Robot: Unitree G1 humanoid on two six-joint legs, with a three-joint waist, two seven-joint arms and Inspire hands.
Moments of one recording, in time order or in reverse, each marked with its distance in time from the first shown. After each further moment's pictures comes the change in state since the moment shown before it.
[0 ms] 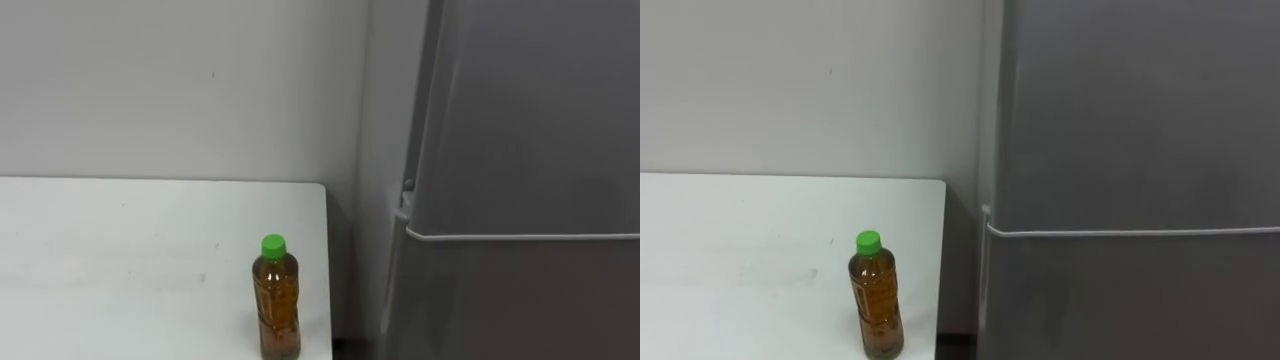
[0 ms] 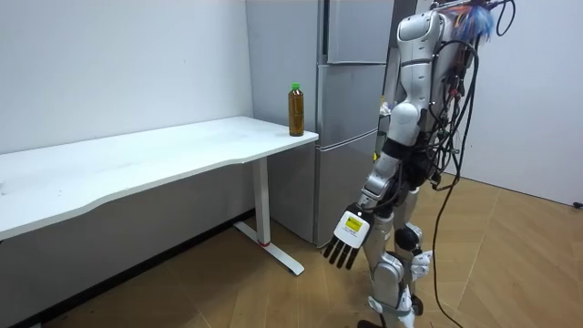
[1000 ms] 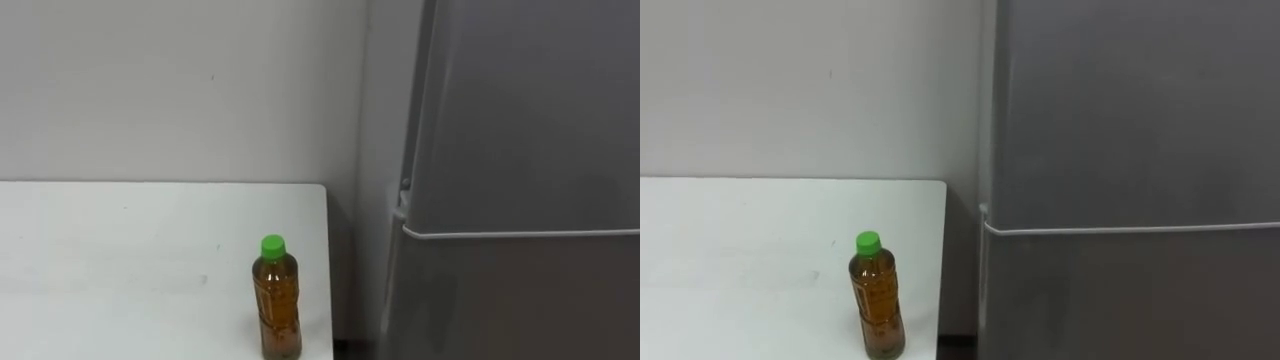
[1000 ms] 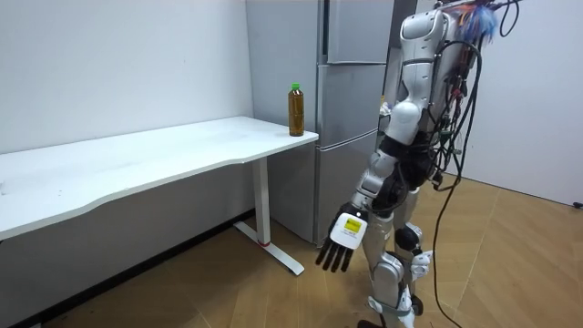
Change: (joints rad) left arm -0.056 -0.004 0.181 -0.043 -0.321 0.001 0.112; right arm 0.001 -0.005 -0.040 -0.008 -0.009 0.001 0.005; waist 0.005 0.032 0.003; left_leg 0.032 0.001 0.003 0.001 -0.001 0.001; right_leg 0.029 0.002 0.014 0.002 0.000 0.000
